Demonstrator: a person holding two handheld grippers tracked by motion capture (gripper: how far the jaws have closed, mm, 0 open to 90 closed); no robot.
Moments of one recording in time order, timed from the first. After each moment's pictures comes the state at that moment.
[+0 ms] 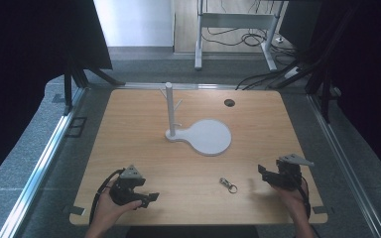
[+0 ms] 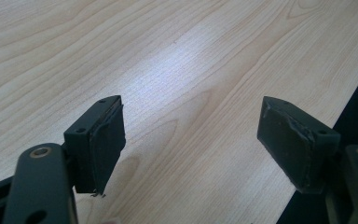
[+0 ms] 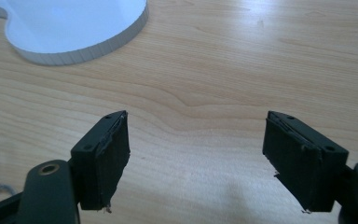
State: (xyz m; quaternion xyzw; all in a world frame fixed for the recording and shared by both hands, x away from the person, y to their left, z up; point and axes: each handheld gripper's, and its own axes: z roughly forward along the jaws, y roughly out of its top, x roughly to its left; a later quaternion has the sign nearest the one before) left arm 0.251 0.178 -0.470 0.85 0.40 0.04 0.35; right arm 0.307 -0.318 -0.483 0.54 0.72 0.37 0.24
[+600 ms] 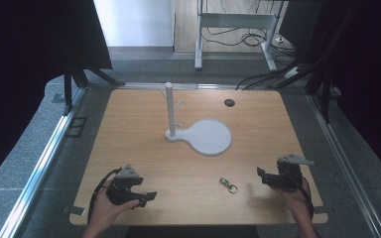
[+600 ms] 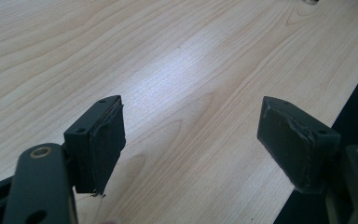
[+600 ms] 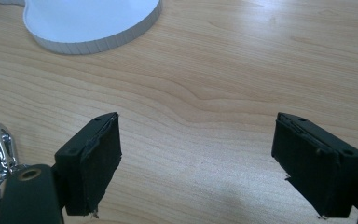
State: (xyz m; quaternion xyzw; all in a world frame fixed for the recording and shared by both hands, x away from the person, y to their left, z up) left arm 0.250 0.185 -0.466 0.84 0.40 0.05 0.36; right arm 0.303 -0.314 -0.474 0.52 0.74 0.36 0.22
